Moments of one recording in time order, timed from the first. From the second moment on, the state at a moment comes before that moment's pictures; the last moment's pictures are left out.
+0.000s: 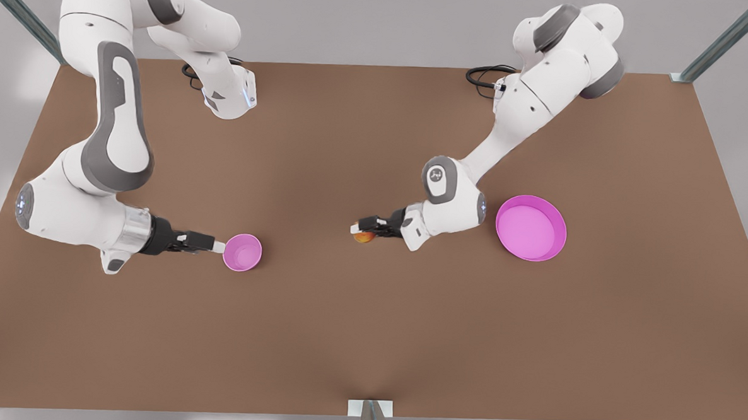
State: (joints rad) left arm -0.15 0.72 -0.65 -1.67 -1.10 2.66 0.25; right arm -0.04 0.40 0.13 -1.44 0.62 1.79 0.04
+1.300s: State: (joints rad) left arm -0.25 0.96 -0.74 -1.27 -1.35 2.52 1.77; right arm -0.08 0.48 0.39 -1.89 1.59 2.00 -1.01
